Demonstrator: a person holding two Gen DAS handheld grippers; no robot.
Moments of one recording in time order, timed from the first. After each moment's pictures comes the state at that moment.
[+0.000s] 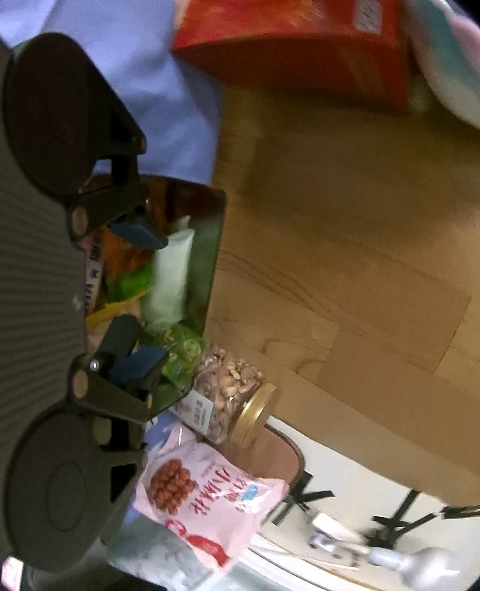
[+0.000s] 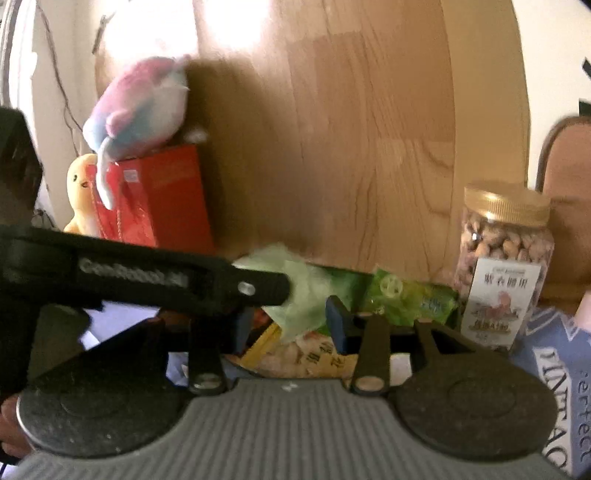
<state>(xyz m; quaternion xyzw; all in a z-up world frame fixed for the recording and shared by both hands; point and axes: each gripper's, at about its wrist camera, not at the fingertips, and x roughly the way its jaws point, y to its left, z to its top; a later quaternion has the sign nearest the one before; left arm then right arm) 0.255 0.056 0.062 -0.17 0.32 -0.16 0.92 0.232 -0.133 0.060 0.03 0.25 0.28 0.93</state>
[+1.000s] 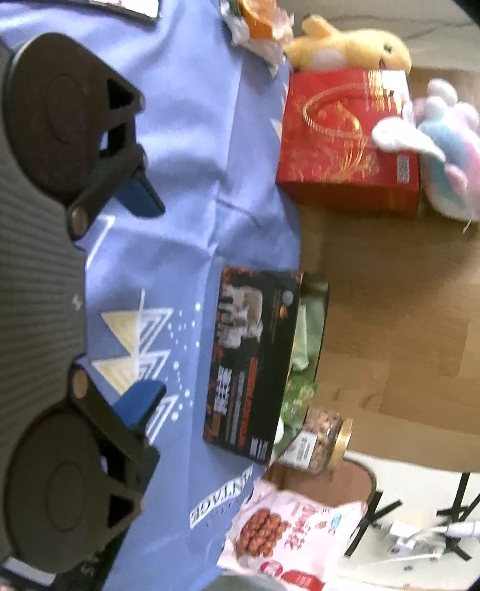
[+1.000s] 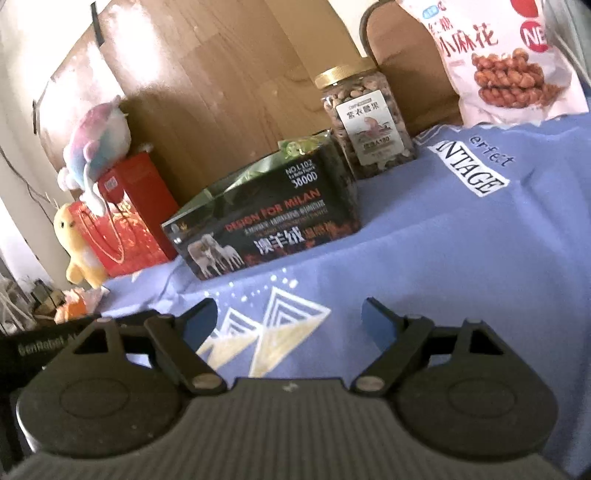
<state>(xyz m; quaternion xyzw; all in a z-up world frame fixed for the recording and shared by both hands) 0.086 0.029 0.028 -0.07 0.32 0.01 0.94 0.086 -0.192 0.007 0.20 0.28 0.15 0.93</state>
